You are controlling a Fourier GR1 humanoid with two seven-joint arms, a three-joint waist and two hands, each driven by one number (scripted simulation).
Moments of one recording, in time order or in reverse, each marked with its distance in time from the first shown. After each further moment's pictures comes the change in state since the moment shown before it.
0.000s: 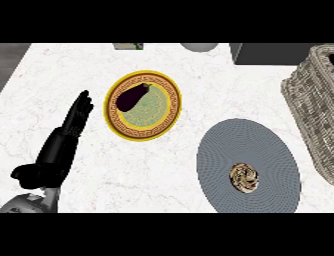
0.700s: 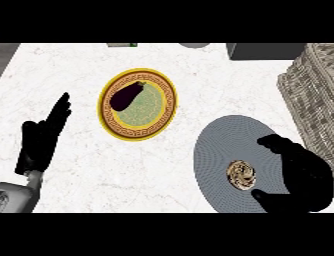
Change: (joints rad) left arm -0.049 0.078 0.084 0.188 -0.001 -0.008 0.218; right arm 0.261 0.350 0.143 0.047 -0.064 0.255 -0.581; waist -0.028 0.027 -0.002
